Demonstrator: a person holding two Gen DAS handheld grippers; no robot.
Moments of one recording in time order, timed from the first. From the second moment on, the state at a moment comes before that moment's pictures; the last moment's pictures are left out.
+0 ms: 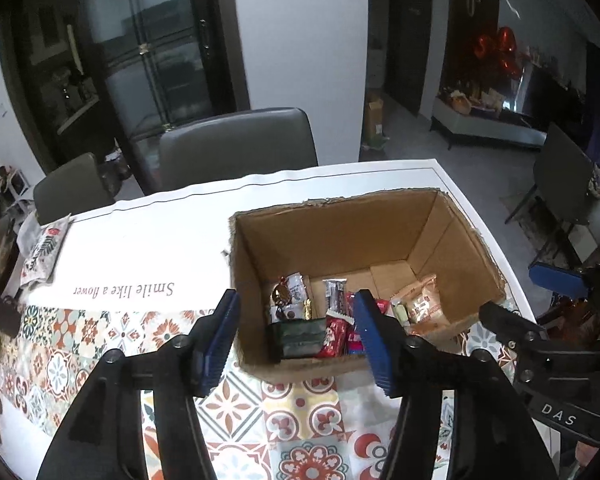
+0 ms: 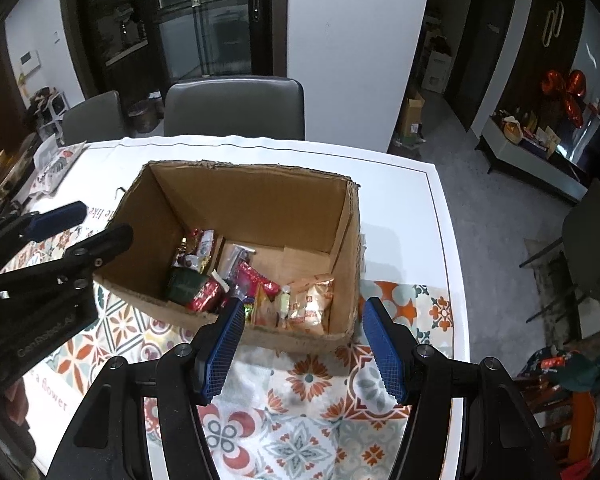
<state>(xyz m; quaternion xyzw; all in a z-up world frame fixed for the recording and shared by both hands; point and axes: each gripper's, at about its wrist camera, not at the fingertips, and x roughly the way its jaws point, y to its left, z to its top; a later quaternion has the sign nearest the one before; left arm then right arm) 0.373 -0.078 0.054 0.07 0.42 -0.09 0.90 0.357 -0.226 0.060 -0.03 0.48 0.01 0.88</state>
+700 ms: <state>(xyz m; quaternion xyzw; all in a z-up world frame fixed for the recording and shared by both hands) 0.221 -0.053 0.065 0.07 0.30 -0.05 0.95 0.230 -0.235 0.074 0.00 0.36 -0.01 0.93</state>
